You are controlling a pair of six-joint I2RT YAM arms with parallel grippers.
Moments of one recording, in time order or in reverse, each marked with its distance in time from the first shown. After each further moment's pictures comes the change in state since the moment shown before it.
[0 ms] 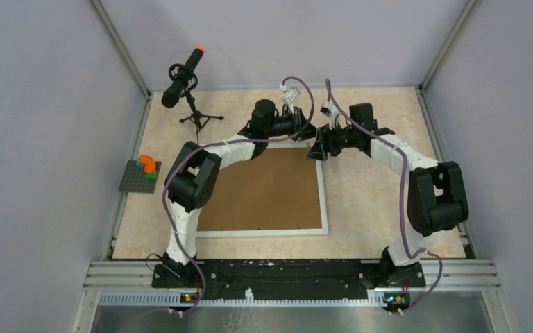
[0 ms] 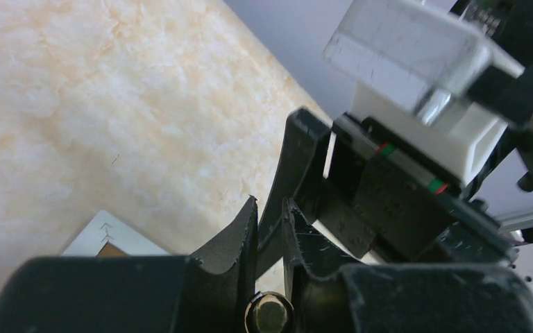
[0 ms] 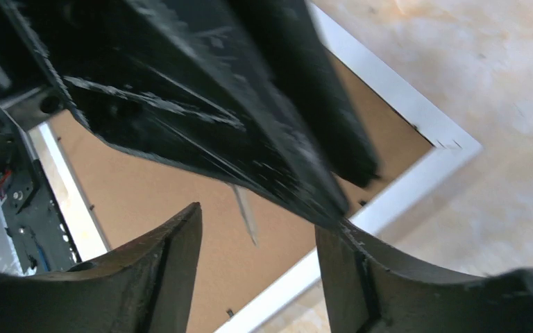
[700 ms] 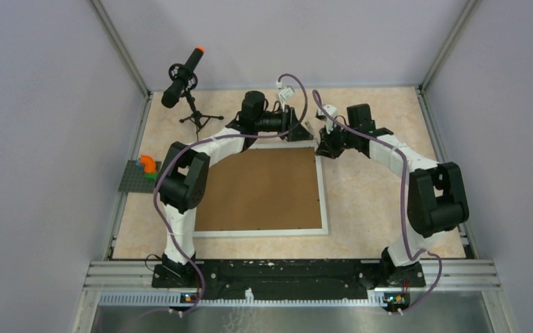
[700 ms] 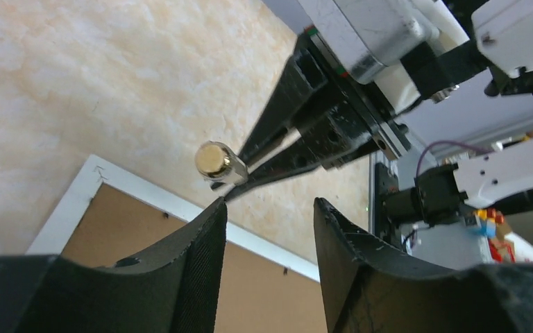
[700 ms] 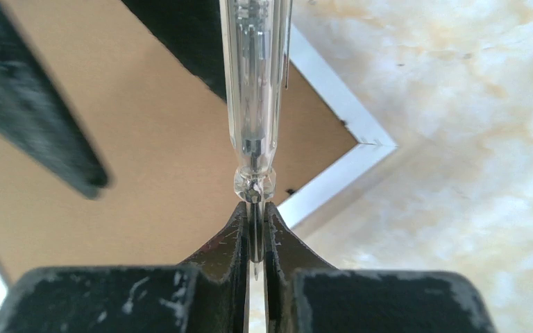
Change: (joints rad) left arm 0.070 -0.060 0.028 -0.217 0.228 0.130; right arm 0.031 -0.008 0.000 -0.031 0.164 -0.271
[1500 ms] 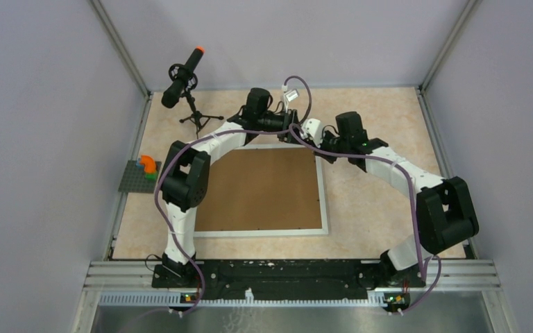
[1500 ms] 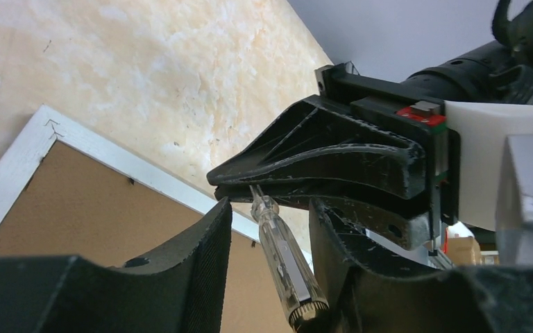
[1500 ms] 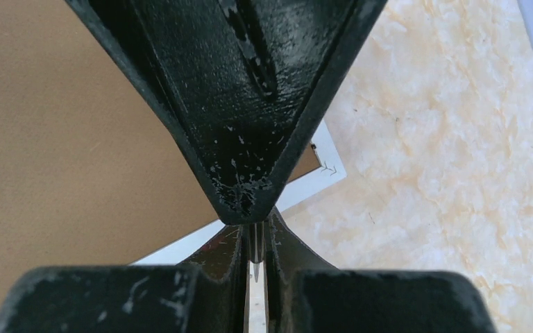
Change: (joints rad) left arm 0.002 0.020 0.116 -0.311 0.079 0.048; right arm 0.132 -0.134 -0.096 0.055 0.194 -0.351
